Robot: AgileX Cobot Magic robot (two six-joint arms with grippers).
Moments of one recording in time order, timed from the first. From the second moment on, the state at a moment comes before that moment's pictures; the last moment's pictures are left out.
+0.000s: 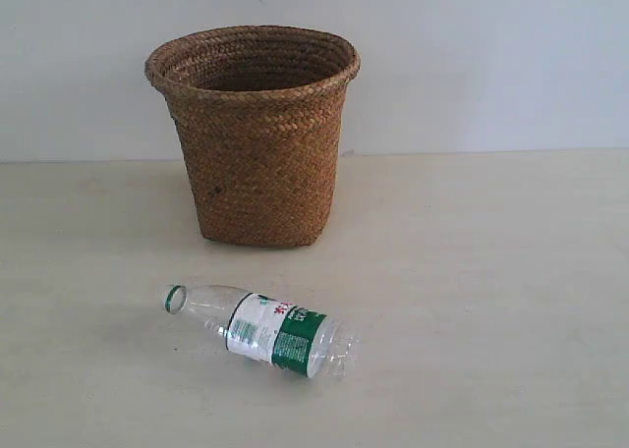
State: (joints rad) left arm -0.05 0.00 0.00 -0.04 0.27 -0.11; right arm 0.03 0.01 0.00 0.01 0.33 0.05
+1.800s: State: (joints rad) left arm -0.15 0.65 -0.69 -0.36 0.49 0.44; right arm 0.03 0.01 0.00 0.01 0.34 0.05
